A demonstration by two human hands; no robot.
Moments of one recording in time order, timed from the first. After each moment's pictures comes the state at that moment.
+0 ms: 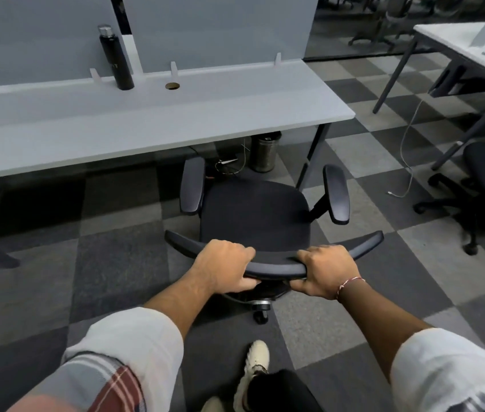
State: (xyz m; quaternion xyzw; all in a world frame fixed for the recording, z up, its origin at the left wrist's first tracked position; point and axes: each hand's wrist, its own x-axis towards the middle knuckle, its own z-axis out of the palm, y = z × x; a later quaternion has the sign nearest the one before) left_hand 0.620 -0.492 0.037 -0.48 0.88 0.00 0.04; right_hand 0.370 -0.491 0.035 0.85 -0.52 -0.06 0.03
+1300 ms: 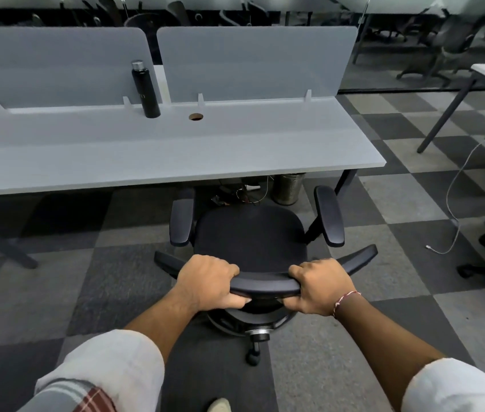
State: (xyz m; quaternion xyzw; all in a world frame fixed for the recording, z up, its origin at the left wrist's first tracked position) left_hand 0.596 -0.597 0.047 -0.57 0.82 -0.04 0.03; right_hand 0.338 -0.645 0.051 0.92 -0.39 -0.03 0.06
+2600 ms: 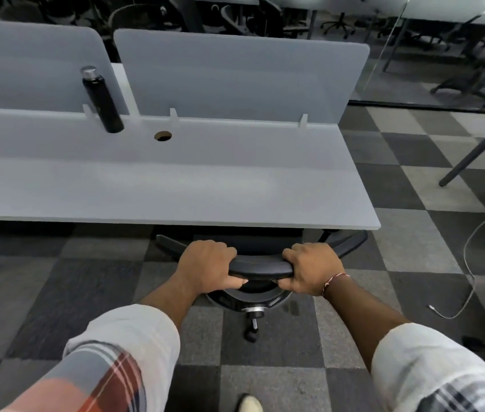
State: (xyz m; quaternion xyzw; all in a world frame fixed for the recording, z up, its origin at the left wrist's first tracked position) left_hand 0.485 -0.908 0.037 -0.65 0.76 -0.01 0.02; right_hand 0.240 -0.994 0.047 0.94 -0.34 -0.05 0.02
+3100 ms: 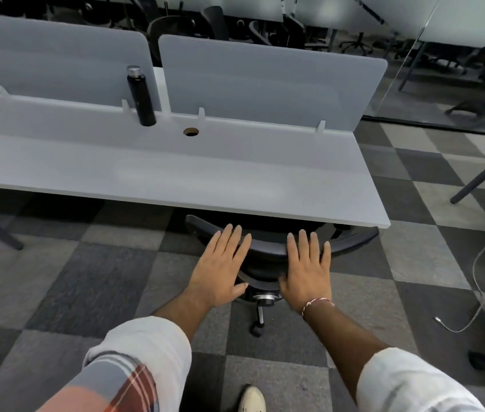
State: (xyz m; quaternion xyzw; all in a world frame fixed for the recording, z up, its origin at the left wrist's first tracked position) left_hand 0.478 -0.807 0.008 -0.67 0.74 -0.06 -0.05; right_hand 0.274 -0.882 0.022 0.86 -0.51 0.02 0.07
